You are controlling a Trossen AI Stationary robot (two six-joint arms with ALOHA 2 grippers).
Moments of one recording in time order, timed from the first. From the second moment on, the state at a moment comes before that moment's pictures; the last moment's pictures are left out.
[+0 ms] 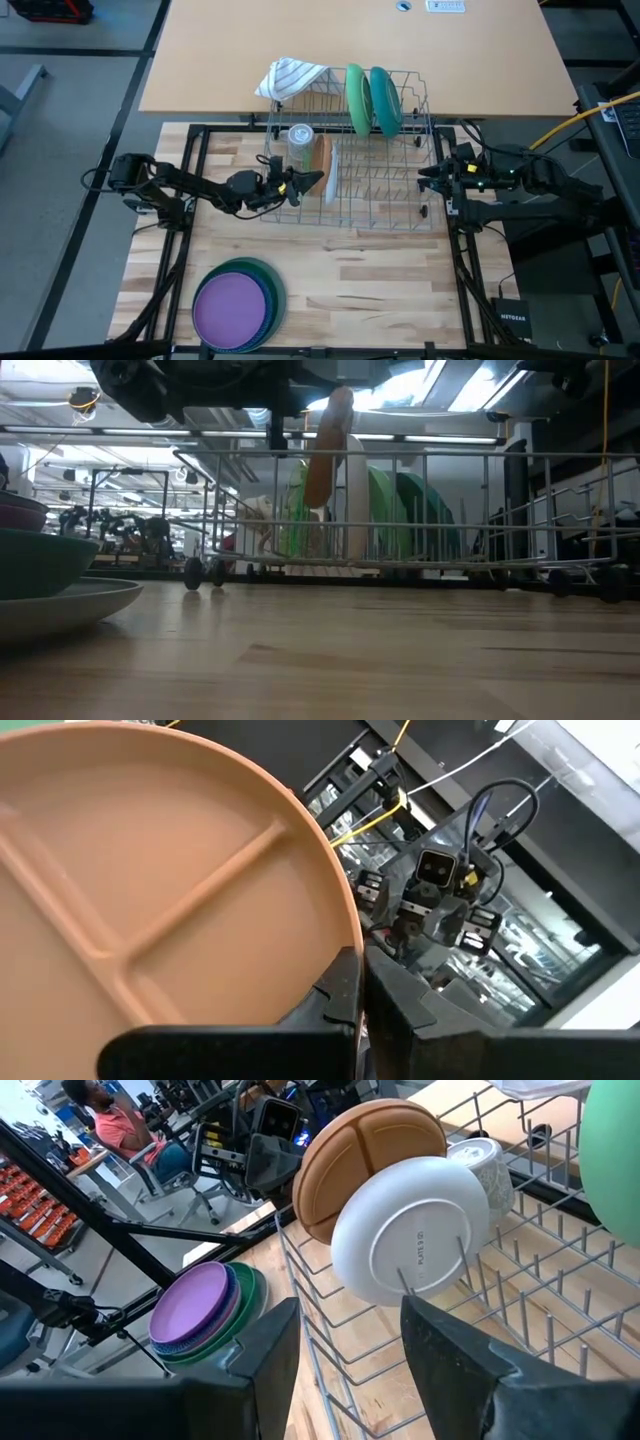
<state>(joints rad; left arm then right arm) 0.01 1.56 0.70 1.08 -0.34 -0.77 -0.10 0.48 0.90 -0.71 0.02 0.49</state>
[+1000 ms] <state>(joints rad) 0.01 1.56 0.70 1.05 -0.36 -0.67 -0.10 1.20 0.90 0.07 0.07 0.29</state>
